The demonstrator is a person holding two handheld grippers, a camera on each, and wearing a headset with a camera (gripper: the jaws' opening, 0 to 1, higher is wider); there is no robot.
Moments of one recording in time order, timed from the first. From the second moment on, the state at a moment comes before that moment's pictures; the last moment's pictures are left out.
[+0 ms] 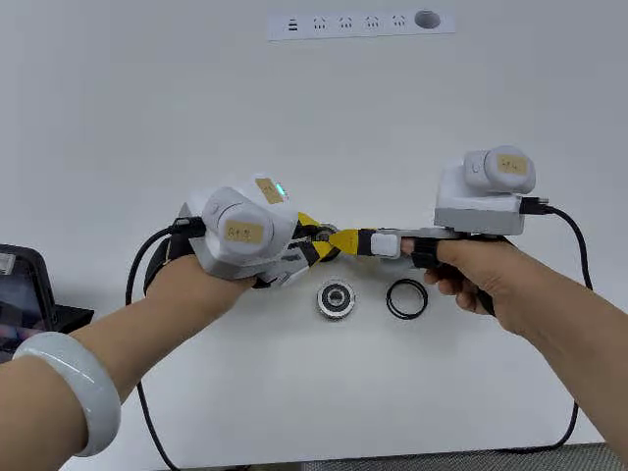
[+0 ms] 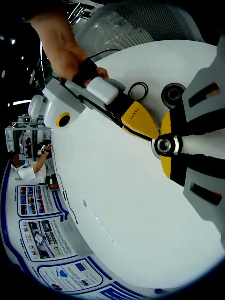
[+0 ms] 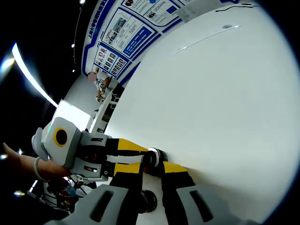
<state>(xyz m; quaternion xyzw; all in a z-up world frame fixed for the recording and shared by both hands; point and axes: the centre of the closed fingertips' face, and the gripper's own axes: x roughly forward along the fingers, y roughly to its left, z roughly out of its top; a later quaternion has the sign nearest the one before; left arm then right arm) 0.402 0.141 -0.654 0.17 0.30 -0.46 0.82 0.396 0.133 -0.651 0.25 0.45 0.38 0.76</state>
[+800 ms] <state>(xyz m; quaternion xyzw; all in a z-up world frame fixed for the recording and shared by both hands) 0.402 0.141 -0.654 0.17 0.30 -0.46 0.82 0.400 0.129 -0.655 0.25 0.45 0.37 0.77</state>
